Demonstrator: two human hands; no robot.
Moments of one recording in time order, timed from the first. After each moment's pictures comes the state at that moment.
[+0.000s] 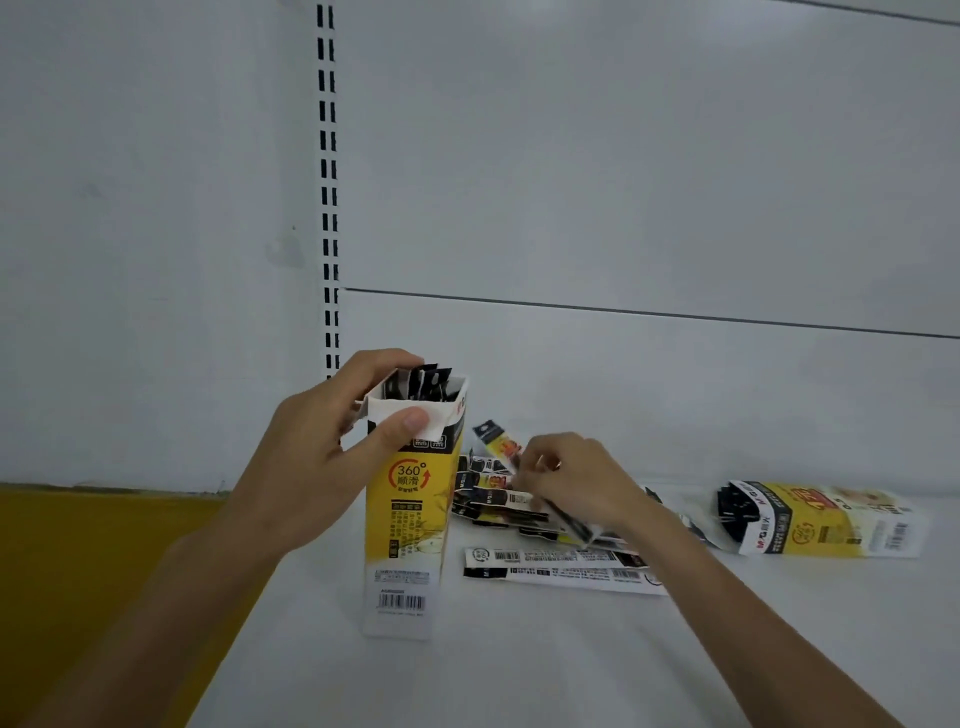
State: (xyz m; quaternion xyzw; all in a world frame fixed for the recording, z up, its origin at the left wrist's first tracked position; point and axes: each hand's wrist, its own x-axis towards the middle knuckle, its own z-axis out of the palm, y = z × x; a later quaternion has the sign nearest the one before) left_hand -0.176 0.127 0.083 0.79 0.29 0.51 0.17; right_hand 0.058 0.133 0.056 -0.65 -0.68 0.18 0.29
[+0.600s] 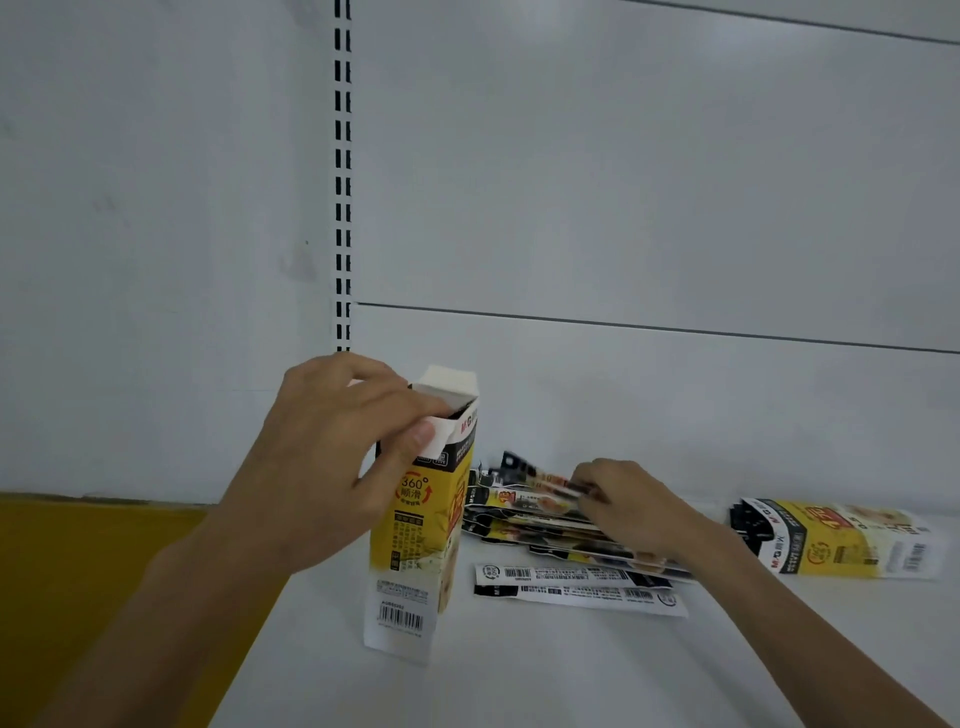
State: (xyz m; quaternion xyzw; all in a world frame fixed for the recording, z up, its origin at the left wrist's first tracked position) left_hand -0.187 0.122 0.097 0.84 0.29 0.44 -0.13; right_hand 0.094 0.135 0.050 -0.68 -0.72 0.03 0.12
